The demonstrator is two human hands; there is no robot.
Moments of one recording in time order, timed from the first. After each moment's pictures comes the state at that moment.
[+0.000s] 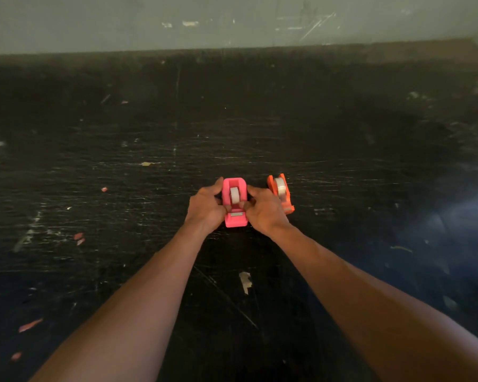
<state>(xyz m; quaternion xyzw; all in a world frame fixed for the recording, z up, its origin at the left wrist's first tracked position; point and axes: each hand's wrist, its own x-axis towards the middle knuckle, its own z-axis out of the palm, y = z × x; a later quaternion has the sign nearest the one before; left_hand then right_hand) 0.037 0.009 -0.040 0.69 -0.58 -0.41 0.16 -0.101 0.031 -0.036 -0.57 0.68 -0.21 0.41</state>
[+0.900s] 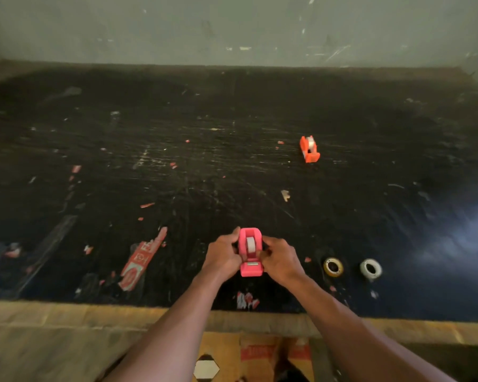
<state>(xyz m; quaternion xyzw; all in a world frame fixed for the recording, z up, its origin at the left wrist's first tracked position) 0.160 0.341 -0.037 0.70 -0.56 -0.43 0.12 0.013 0.356 -0.042 -0.58 0.68 -0.17 0.42</state>
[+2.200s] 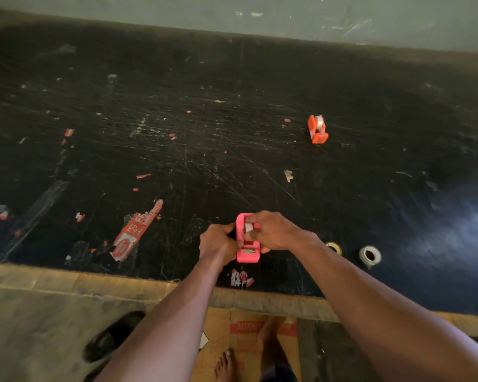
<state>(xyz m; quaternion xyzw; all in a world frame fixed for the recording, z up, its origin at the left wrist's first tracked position) 0.157 0.352 -0.066 0.75 -0.44 -0.46 0.15 0.013 0.319 -0.027 -0.66 0.58 0.03 0.48</state>
